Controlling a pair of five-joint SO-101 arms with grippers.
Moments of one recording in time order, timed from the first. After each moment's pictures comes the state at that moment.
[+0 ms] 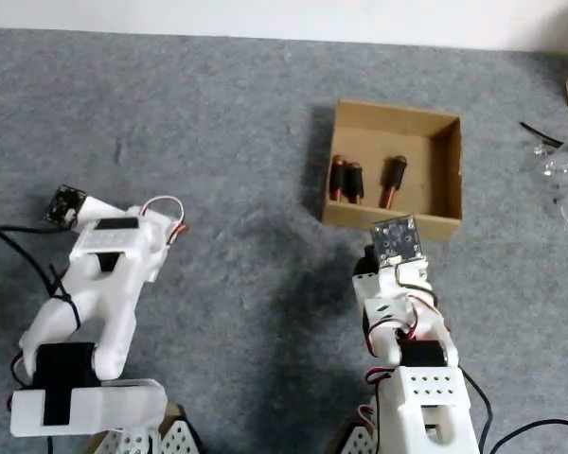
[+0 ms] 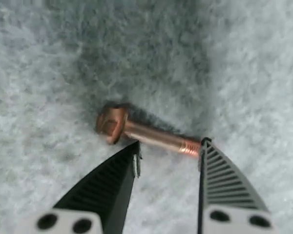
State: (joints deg) left arm -9.6 -6.9 47.5 36.8 71.0; right arm -7.3 -65.8 89.5 21.0 15.1
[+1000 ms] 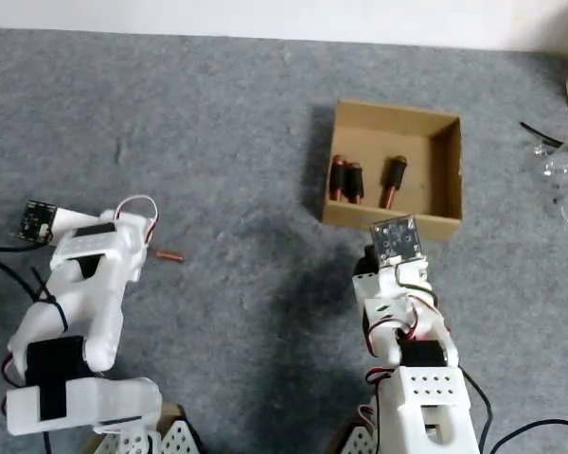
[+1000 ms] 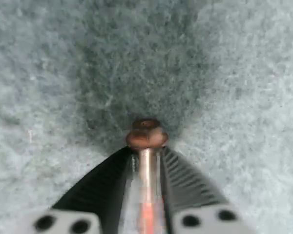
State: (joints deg) left arm -16.7 -4.7 49.3 31.0 73.4; right arm -7.3 -65.8 89.5 21.0 15.1
